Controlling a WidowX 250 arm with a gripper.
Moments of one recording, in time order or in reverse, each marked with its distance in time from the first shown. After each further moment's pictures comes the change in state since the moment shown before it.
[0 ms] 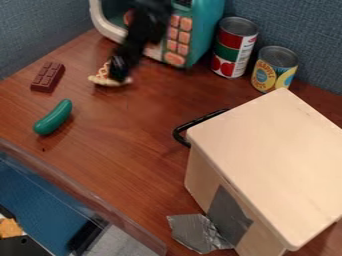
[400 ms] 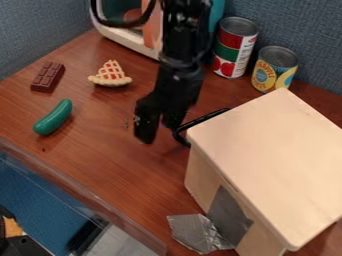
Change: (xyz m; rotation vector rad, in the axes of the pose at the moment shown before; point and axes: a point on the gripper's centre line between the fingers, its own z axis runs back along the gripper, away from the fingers) arm 0.088 -0.063 -0.035 -0.001 -0.136 -0.536
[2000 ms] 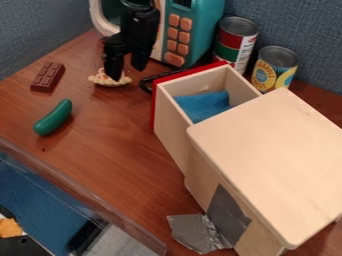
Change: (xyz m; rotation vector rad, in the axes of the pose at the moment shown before) arm -0.106 0.061 0.010 0.062 0.063 -0.022
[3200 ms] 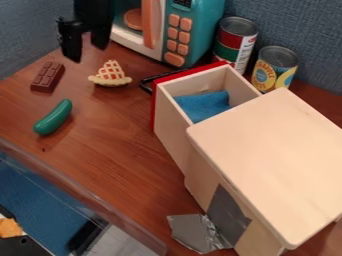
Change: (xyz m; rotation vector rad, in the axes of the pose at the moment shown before) arm -0.044 -0.046 0.026 0.050 0.003 0.079
